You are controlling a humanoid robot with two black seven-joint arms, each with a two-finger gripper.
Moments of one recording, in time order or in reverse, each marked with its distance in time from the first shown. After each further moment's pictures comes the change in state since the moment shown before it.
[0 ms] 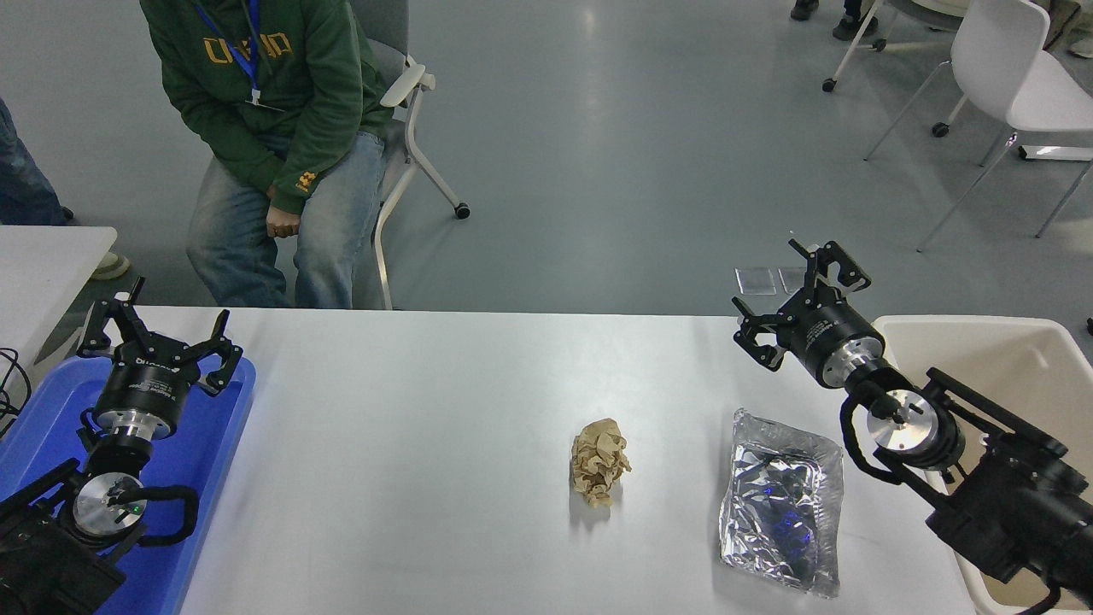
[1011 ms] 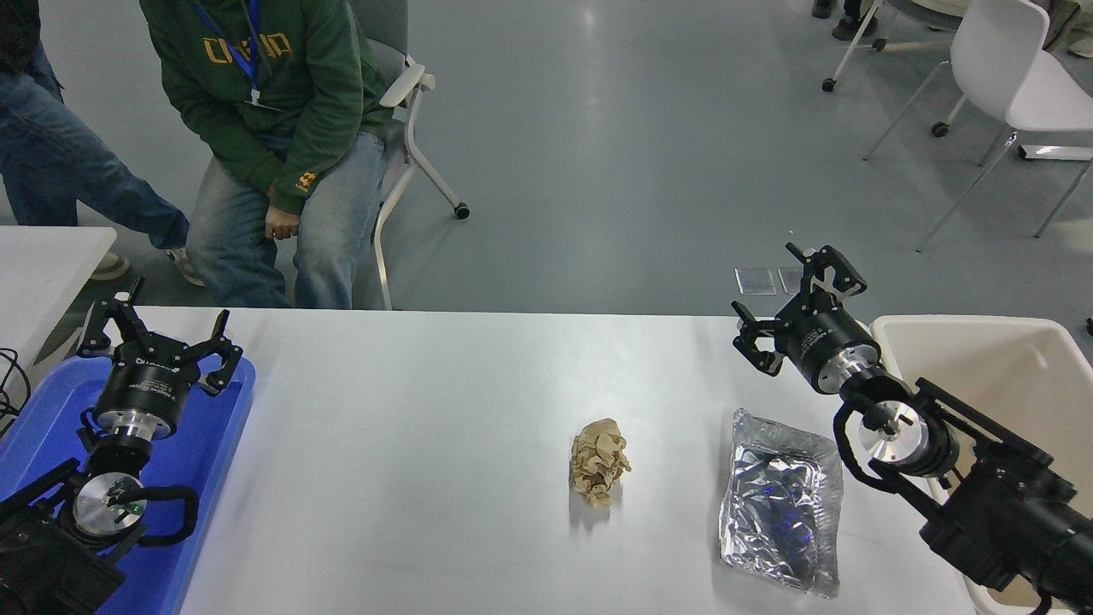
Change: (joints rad) left arm 0.000 0.000 0.000 0.000 0.000 -0.001 0.000; right arm -0.022 0.003 0.006 -0.014 -0.170 0.000 0.045
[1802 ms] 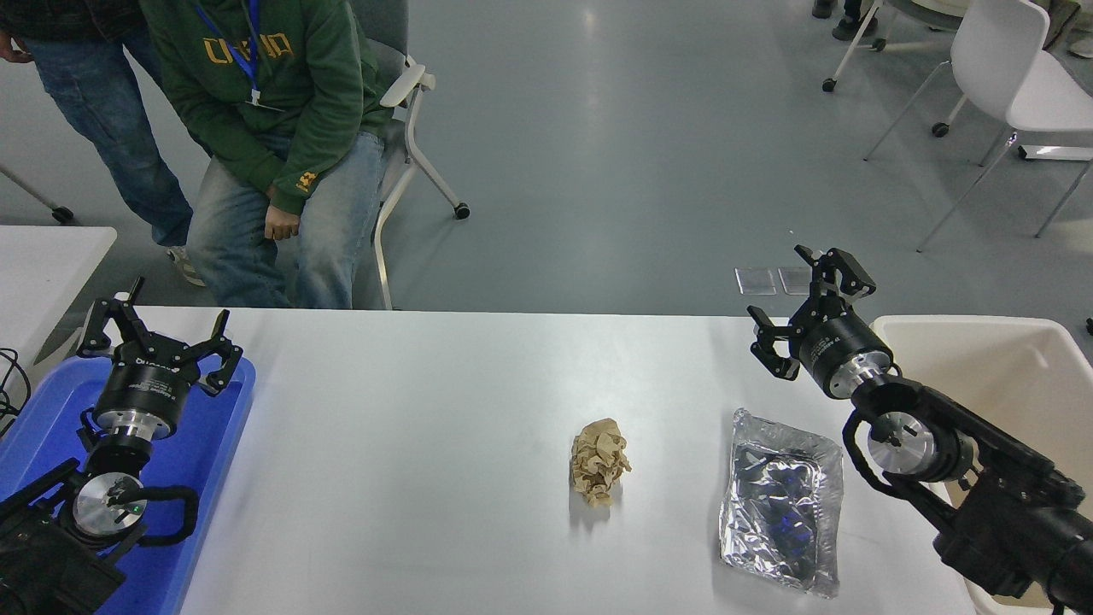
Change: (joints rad) left arm 0.000 0.000 0.000 0.000 0.000 0.000 0.000; right arm -0.009 -0.029 -0.002 -0.014 -0.099 -0.005 0.019
